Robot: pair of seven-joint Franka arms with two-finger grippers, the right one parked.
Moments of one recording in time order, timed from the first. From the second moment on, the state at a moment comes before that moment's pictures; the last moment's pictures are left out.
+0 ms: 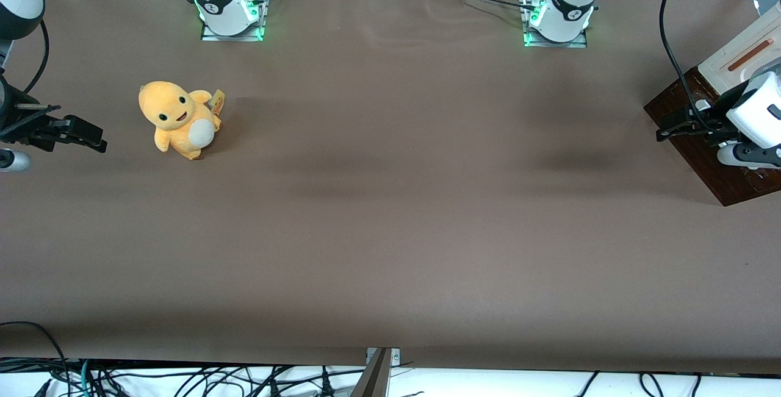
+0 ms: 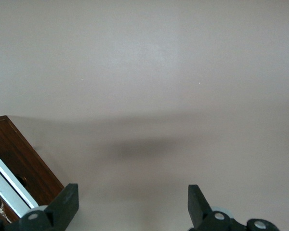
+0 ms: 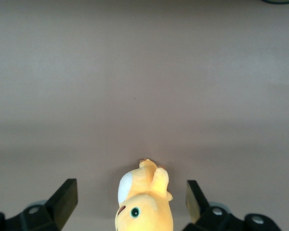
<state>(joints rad) 0.07 0.14 -0.05 -1.52 -0.01 1.57 0.06</state>
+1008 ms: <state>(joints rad) 0.08 0.27 -0.05 -1.56 0.11 1.52 0.06</state>
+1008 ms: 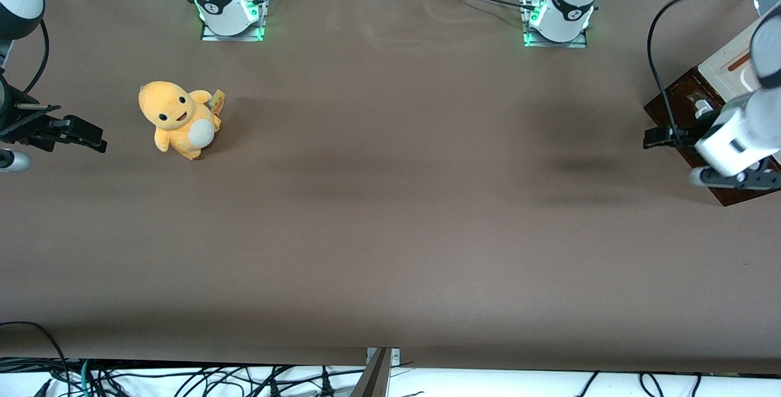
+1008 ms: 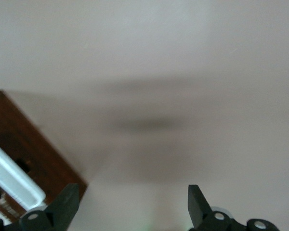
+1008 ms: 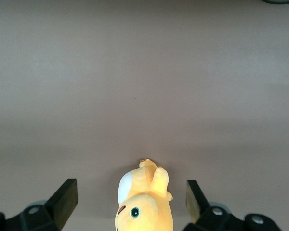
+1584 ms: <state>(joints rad) 0.10 0.58 -0.04 -1.57 0.55 1.41 -0.11</state>
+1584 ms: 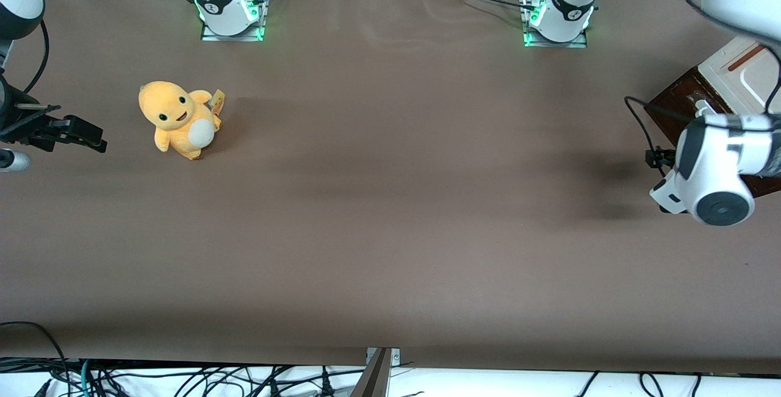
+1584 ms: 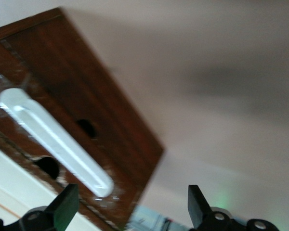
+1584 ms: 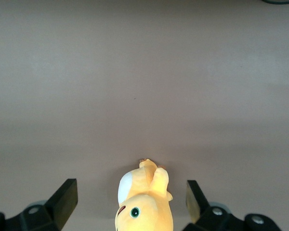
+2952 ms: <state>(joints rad) 0.15 0.81 -0.03 -1.57 1.03 1.36 -0.35</state>
